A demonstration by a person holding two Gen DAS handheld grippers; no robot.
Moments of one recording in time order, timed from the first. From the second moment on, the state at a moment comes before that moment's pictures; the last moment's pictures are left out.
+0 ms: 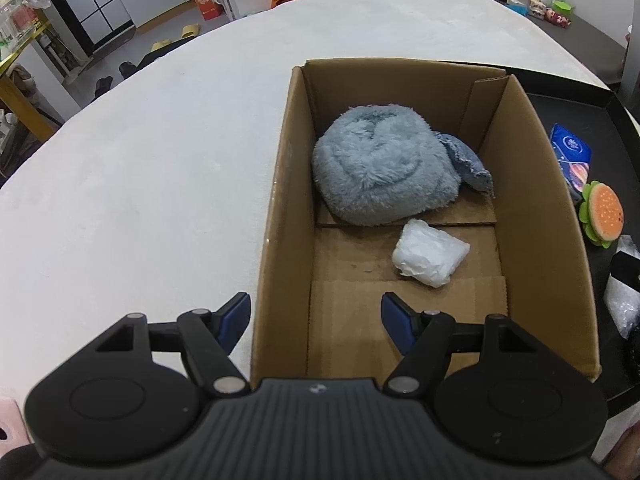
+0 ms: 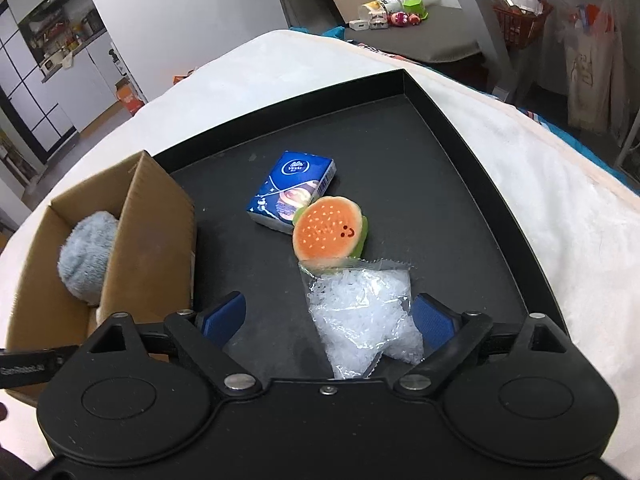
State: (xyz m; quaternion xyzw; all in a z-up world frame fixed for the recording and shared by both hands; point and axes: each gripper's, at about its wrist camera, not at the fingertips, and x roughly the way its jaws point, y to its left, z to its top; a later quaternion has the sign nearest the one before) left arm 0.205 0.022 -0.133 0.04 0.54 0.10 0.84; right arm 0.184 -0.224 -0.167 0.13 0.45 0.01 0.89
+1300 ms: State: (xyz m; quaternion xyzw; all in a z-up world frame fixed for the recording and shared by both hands) left arm 0.208 0.022 -0.133 0.04 0.54 0.09 0.84; right arm 0.181 -0.223 -0.160 0.09 0.45 0.01 0.89
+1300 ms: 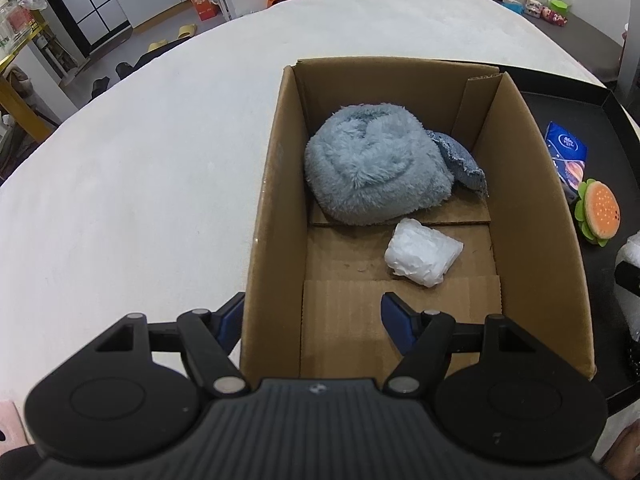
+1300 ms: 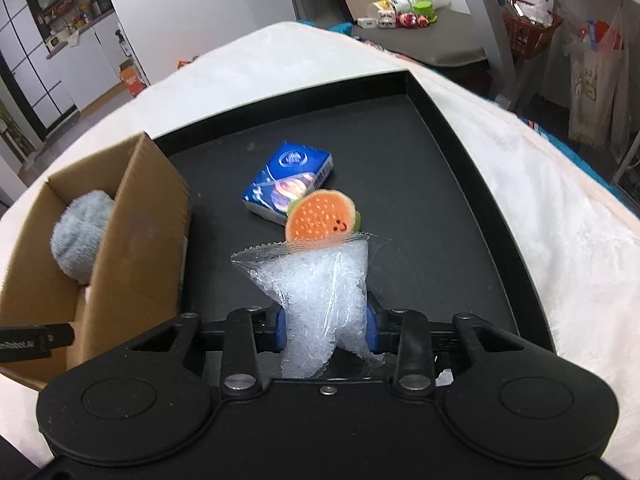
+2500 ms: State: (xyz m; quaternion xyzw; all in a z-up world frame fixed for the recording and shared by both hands) left arm 0.191 0.053 -0.131 -0.02 0.51 0.08 0.85; right arm 0.172 -0.156 -0.092 0.06 0.40 0.08 0.91
